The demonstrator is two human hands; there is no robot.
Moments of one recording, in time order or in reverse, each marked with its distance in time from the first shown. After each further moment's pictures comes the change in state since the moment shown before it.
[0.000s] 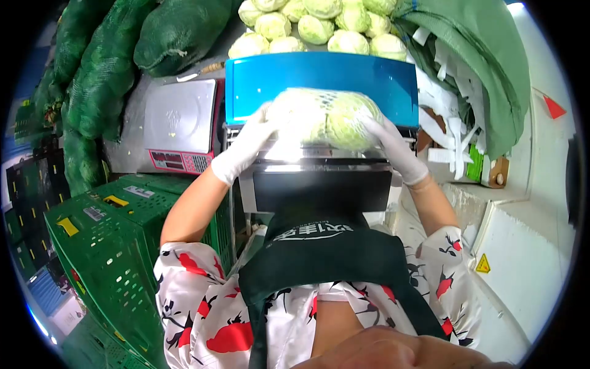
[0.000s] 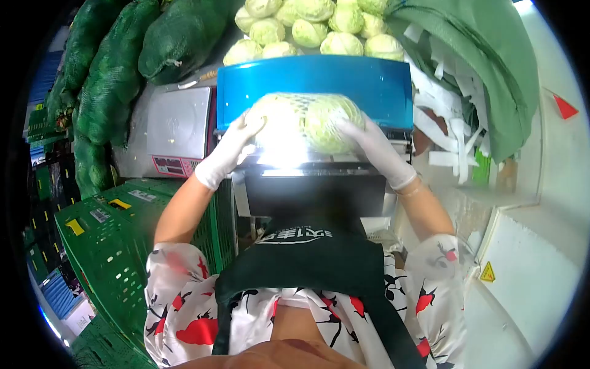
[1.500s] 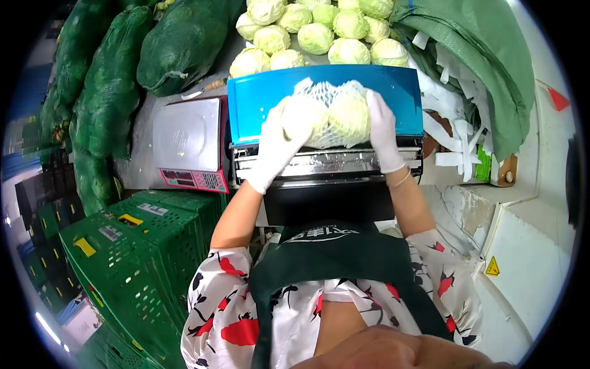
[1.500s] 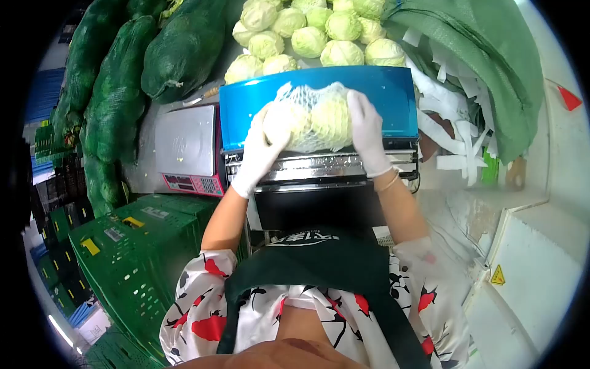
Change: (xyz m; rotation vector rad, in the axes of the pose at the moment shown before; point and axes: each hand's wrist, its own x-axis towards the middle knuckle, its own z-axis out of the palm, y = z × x) left_hand 0.039 -0.020 0.019 0.807 0.338 0.541; right_hand 0.074 0.036 -0.007 -0.277 0.556 -0.285
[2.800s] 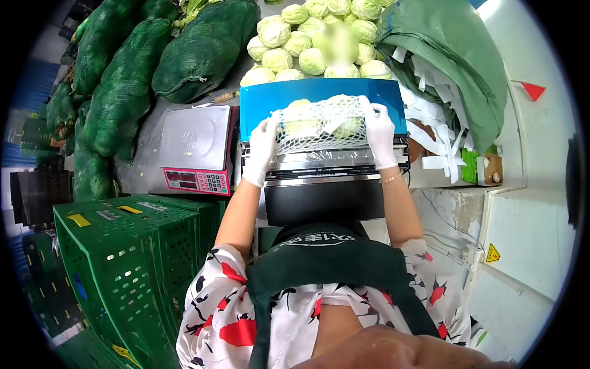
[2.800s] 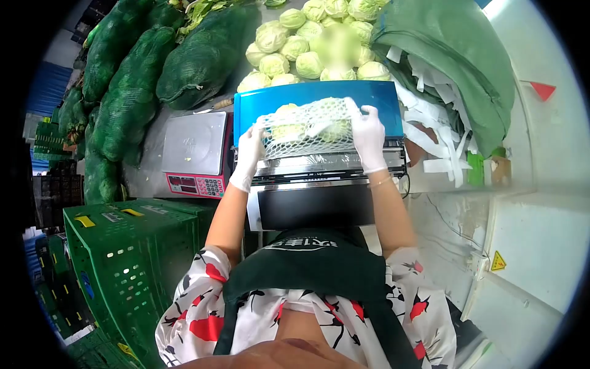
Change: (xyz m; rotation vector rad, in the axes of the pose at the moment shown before) left_hand -0.022 -0.042 -0.014 -0.492 0.183 -0.372; right_hand -0.029 -0.001 -0.010 -0.405 0.351 -0.101
